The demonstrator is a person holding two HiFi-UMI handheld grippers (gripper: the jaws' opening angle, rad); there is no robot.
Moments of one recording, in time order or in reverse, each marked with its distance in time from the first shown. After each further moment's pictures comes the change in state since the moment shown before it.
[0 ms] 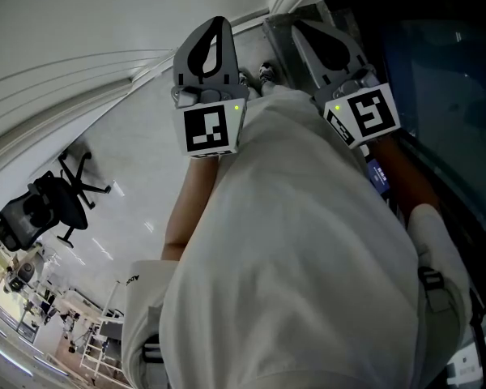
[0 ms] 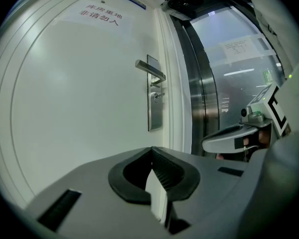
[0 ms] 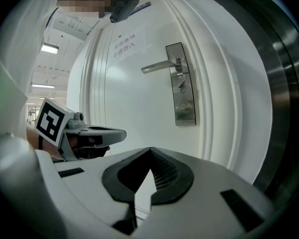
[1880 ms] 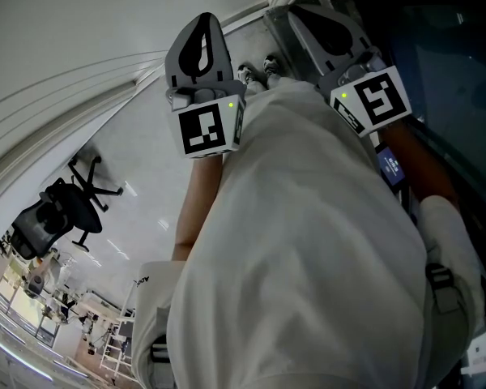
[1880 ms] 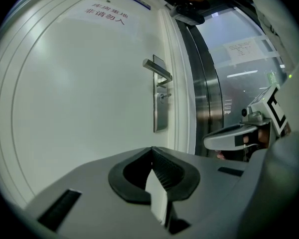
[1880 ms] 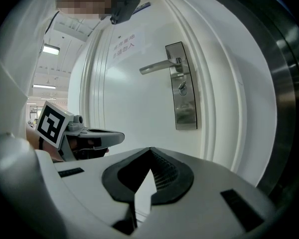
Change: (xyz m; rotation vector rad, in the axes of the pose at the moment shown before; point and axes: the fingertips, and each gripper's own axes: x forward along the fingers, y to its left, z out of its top) left arm 0.002 0.018 0.000 -0.019 0.023 0.032; right arm 0.011 -0.005 0.013 -0.008 -0.015 0.015
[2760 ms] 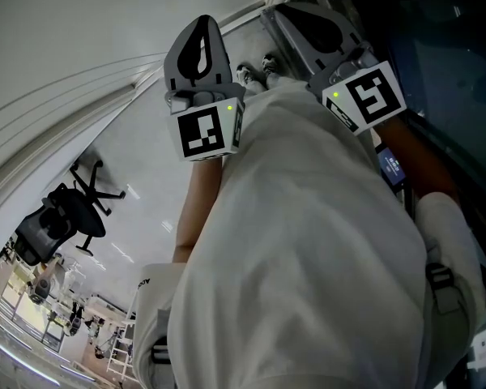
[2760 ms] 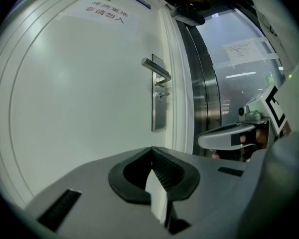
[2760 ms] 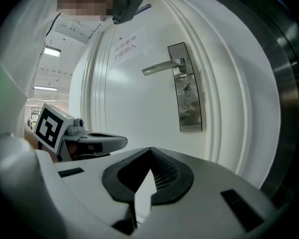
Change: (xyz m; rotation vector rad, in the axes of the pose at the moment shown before) left arm 0.005 -0.007 -0.005 -0.009 -0.006 -0.034; right arm 0.010 0.005 0.003 0.008 -0.024 0.016
